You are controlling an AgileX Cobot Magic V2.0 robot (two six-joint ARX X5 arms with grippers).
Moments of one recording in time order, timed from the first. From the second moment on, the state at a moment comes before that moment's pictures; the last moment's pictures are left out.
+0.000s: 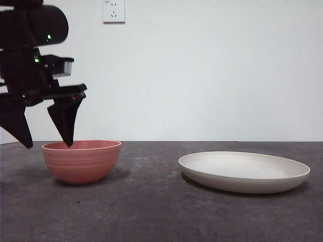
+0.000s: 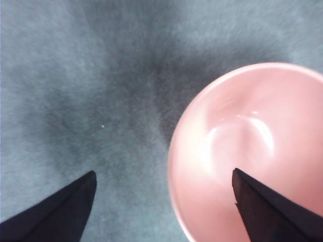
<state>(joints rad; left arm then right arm) -0.32 1.60 1.10 -0.63 0.00 -0.09 0.02 0.64 0.88 -1.01 -0.50 0.01</state>
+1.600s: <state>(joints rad) -0.55 1.60 1.40 -0.62 0.13 -0.21 0.02 0.64 0.88 -1.01 -0.50 0.02</state>
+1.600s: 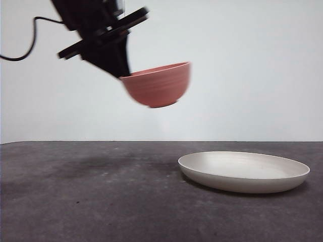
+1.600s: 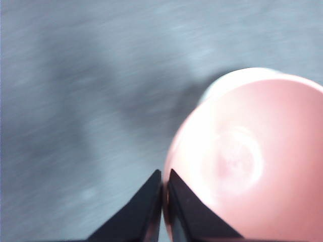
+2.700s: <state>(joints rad) -0.74 2.08 1.66 -0.59 0.11 -0.24 0.02 0.64 0.88 -1.01 -0.50 0.03</state>
